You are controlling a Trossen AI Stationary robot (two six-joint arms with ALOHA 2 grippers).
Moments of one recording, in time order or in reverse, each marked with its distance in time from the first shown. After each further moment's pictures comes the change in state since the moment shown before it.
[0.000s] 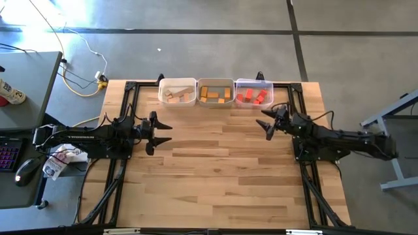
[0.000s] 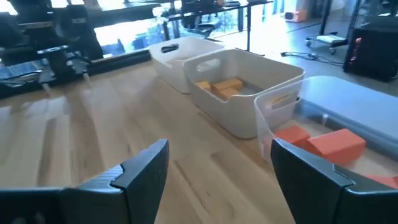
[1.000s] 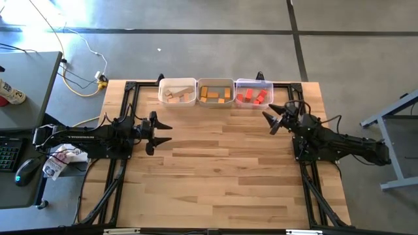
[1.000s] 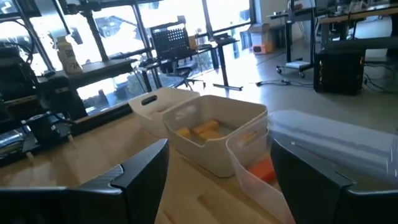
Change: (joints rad) left arm 0.000 0.000 0.000 0.000 0.000 0.000; right arm 0.014 -0.288 -0.002 -0.124 0.156 0.088
